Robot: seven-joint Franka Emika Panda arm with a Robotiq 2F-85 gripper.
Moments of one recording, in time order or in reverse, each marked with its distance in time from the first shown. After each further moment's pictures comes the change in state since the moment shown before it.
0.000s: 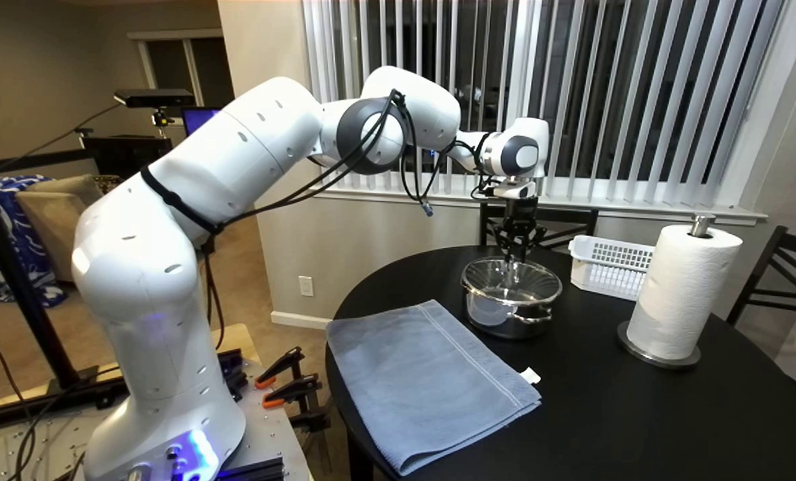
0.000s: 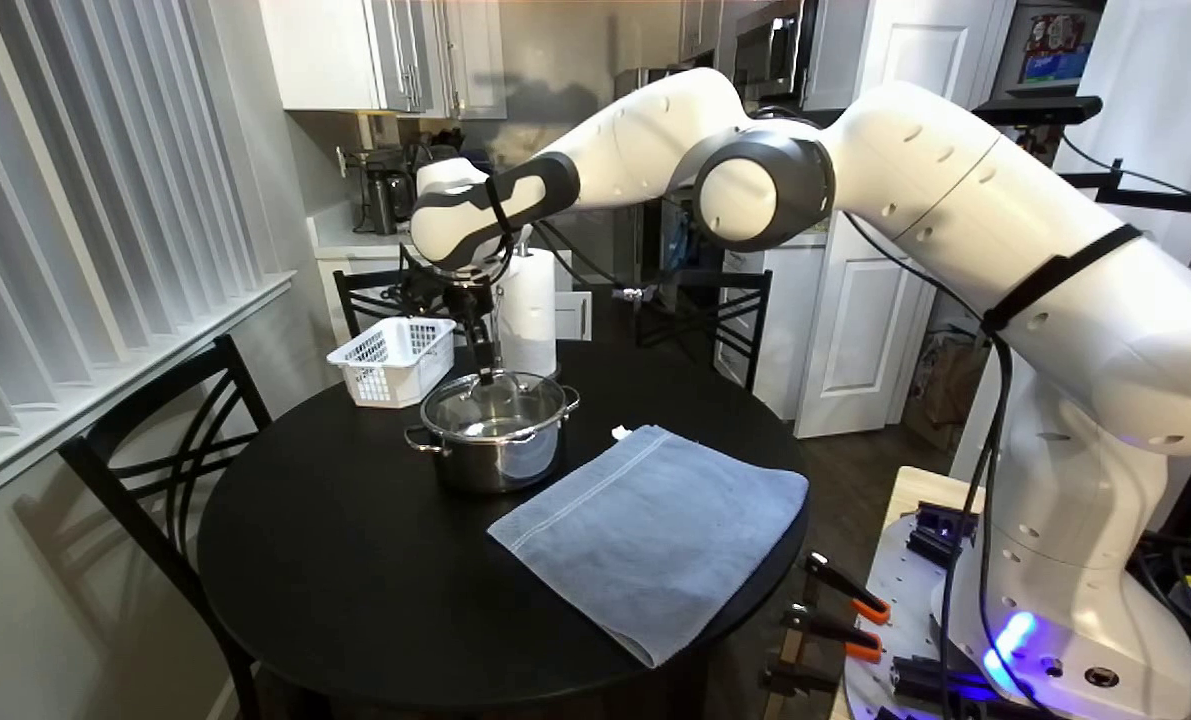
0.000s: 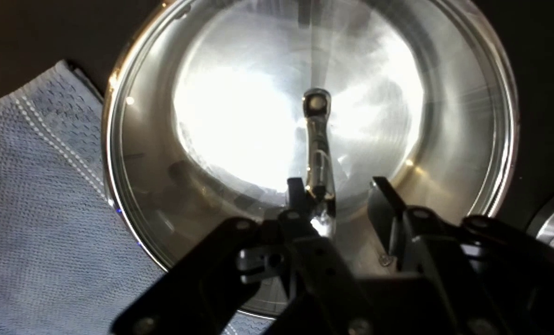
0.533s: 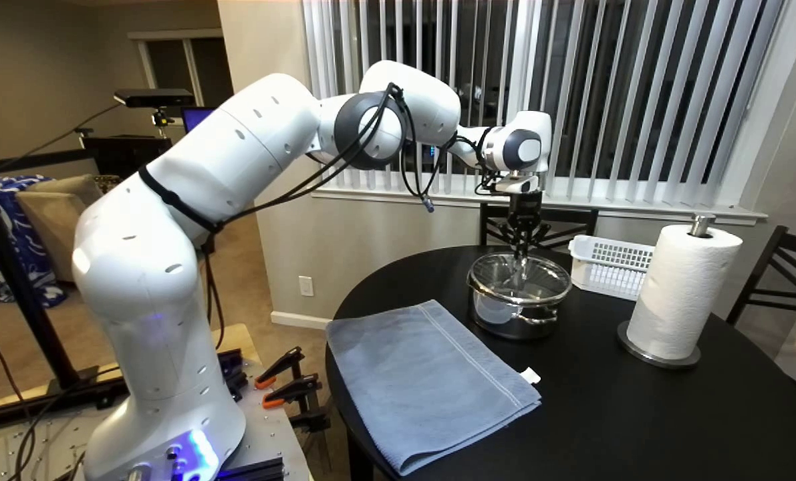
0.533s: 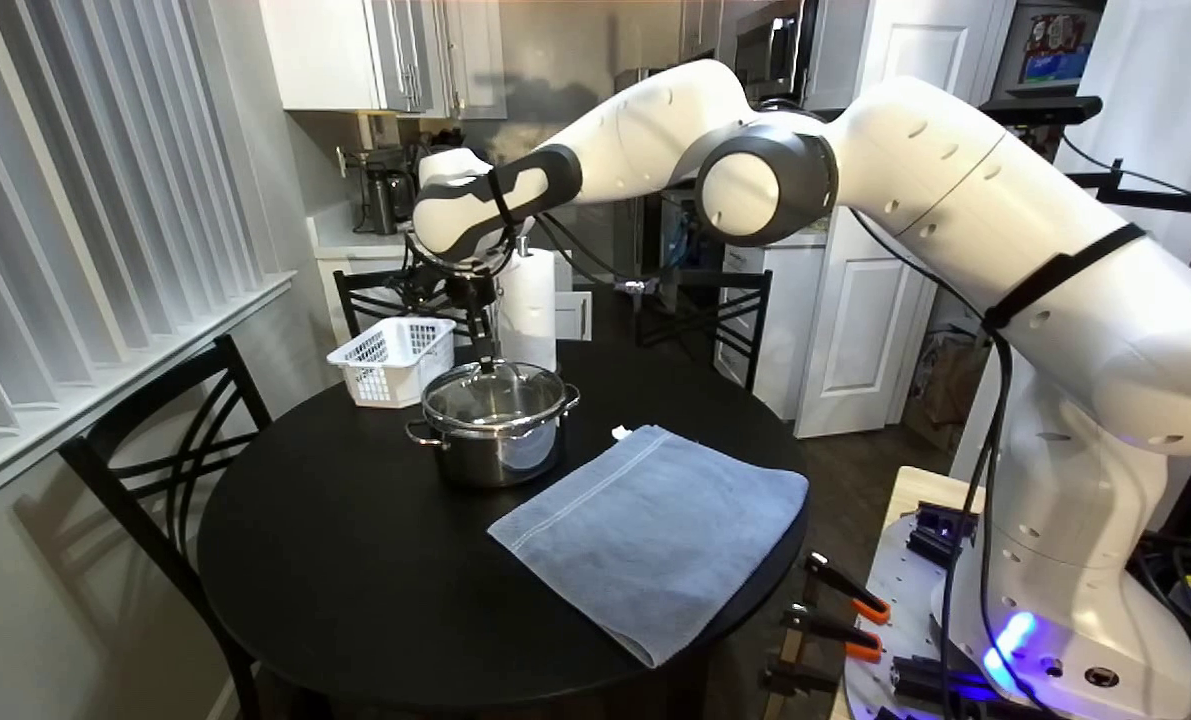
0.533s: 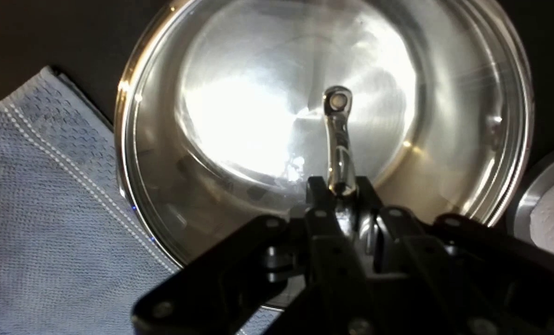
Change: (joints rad) arm 0.004 -0.022 -0.023 -0.006 -0.005 0.006 0.052
